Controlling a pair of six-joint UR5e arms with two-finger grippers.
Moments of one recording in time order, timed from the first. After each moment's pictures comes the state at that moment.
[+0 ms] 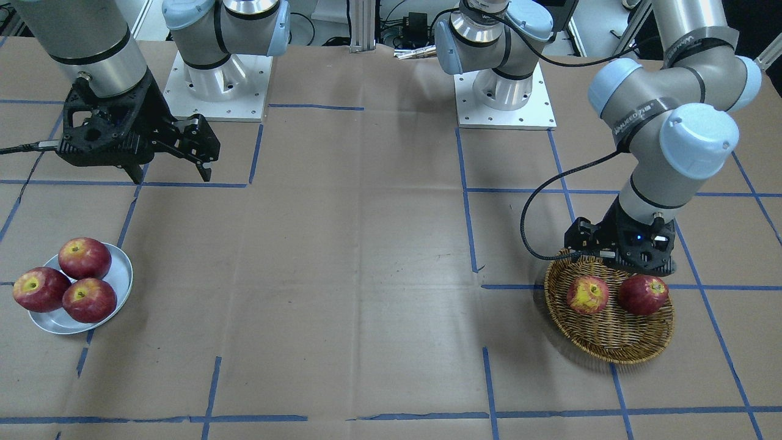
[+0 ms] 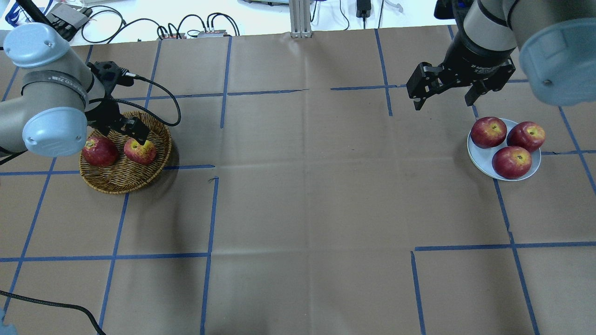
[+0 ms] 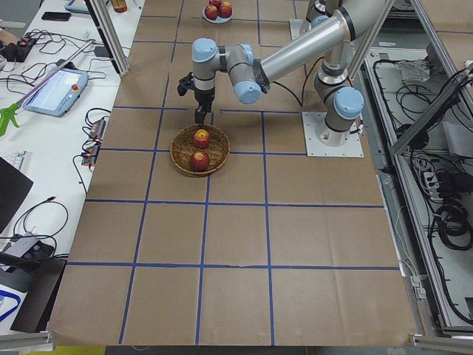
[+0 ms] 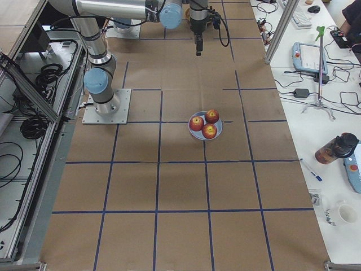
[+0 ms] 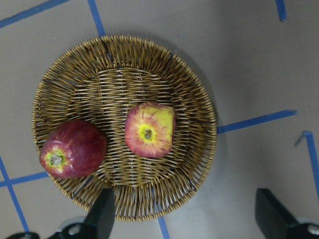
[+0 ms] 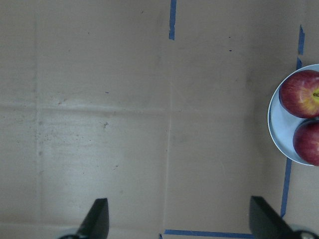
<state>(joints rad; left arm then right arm) -1.28 -1.81 -1.85 -0.97 1.65 0.55 1.54 -1.57 1.64 -1.70 -1.55 -0.09</state>
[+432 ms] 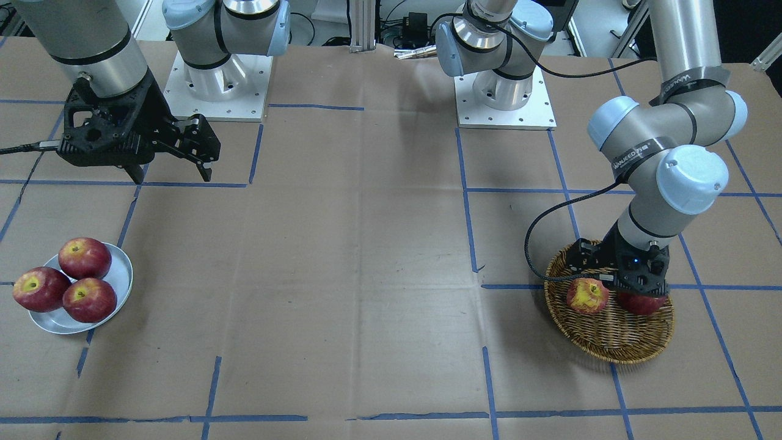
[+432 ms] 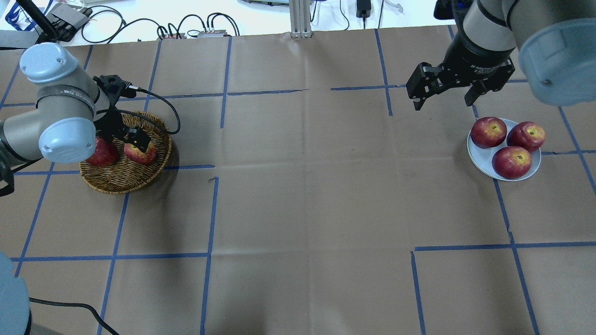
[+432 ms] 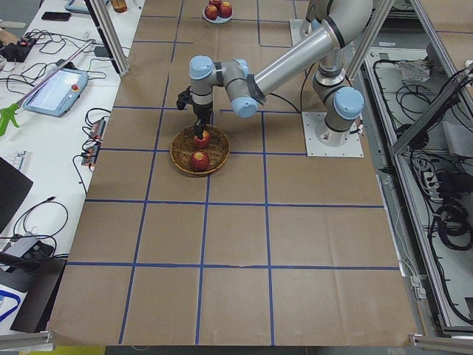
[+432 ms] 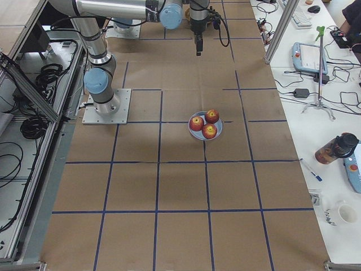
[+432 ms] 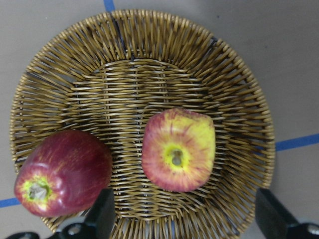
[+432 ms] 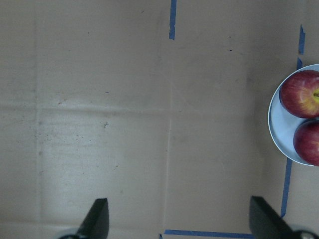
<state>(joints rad) -1.26 -1.90 -1.87 -0.88 1.65 0.58 1.54 -1.57 1.64 -1.70 -1.55 -0.09</state>
